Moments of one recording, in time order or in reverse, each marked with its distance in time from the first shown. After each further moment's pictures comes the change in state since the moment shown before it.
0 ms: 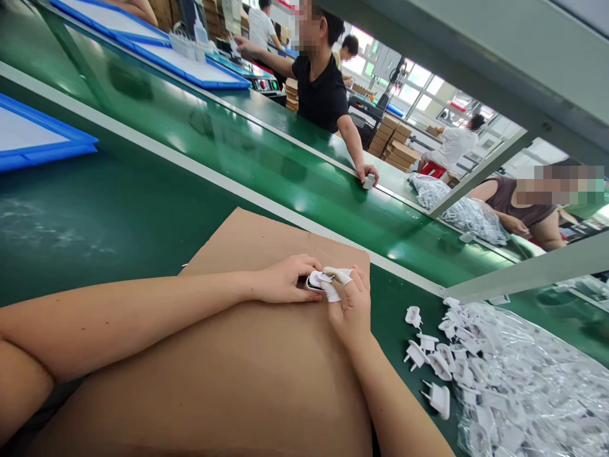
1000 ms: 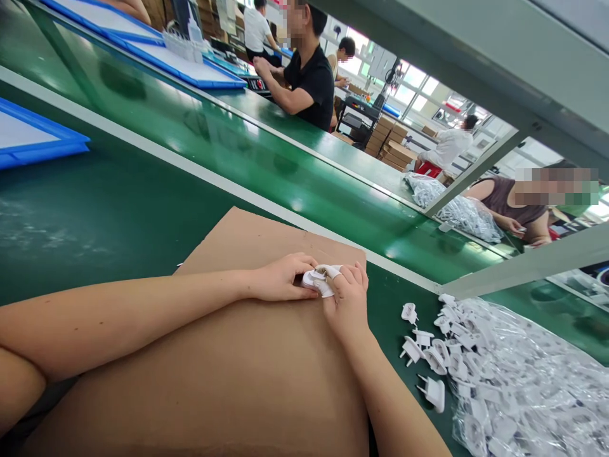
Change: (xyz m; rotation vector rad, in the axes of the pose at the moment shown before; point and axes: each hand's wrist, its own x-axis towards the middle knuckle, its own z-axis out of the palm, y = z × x) left_hand 0.000 -0.001 0.000 -0.002 -0.016 0.008; right_hand 0.003 -0.001 -0.002 -0.153 -0.115 0.028
